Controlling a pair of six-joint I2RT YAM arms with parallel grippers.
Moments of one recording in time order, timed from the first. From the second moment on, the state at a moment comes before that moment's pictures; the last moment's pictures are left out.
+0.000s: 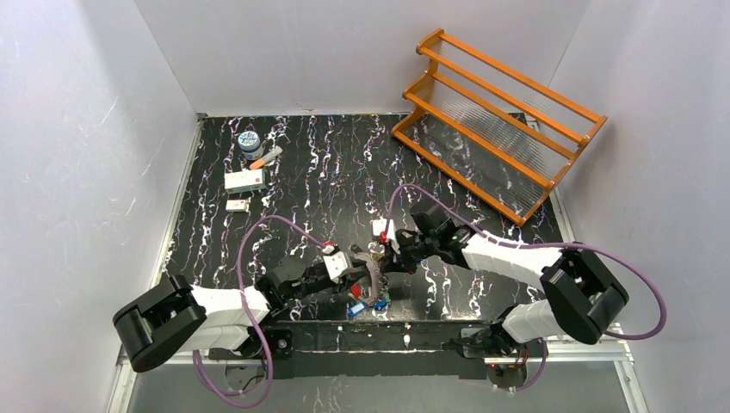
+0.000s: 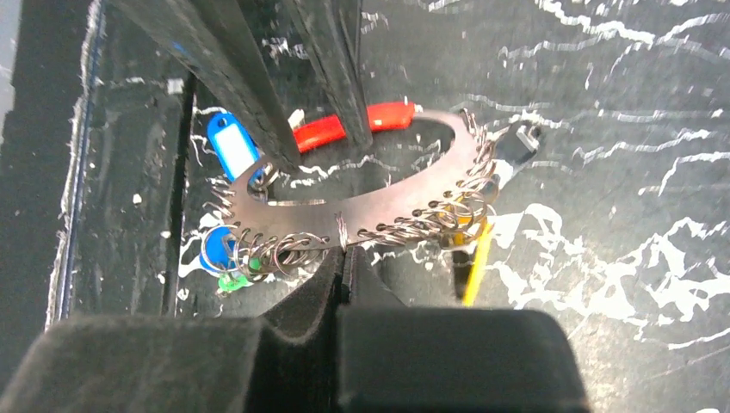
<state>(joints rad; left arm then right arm) -0.93 1.15 0.09 0.97 0.28 0.14 0.79 1.36 0.64 -0.01 -0.77 -0.47</state>
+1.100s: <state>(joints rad) -0.93 1.41 0.24 0.89 0.38 0.17 0.81 1.40 0.71 -0.17 -0.72 -0.53</state>
